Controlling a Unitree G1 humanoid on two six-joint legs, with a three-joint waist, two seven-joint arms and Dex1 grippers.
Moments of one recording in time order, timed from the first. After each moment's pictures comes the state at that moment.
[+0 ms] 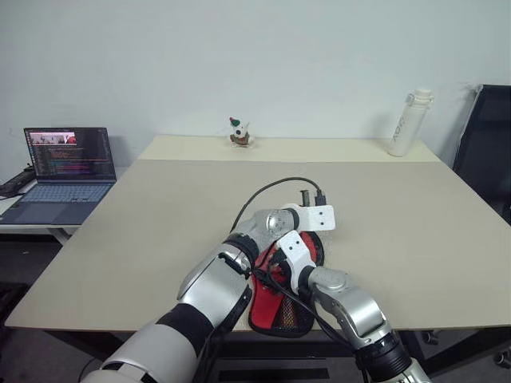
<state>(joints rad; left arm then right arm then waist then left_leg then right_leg) -1.31 0.01 -0.41 1.41 0.57 -0.49 -0.32 -0.43 -0.07 0.34 -0.04 0.06 0.71 0.39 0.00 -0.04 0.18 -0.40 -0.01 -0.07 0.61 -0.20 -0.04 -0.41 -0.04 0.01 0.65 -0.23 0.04</state>
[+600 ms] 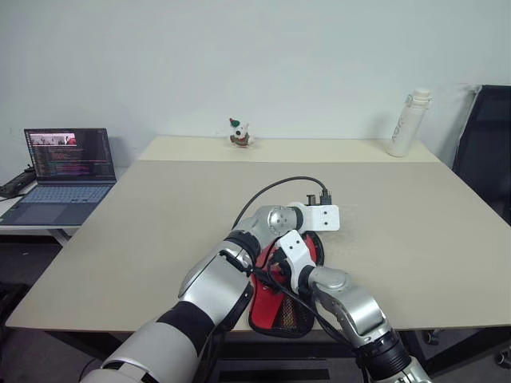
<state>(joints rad) -1.33 0.01 -0.37 1.41 0.54 -0.49 -0.44 -0.46 -0.06 0.34 -0.02 0.06 0.71 0.41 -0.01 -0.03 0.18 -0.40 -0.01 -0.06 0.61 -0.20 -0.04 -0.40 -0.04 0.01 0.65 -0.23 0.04</state>
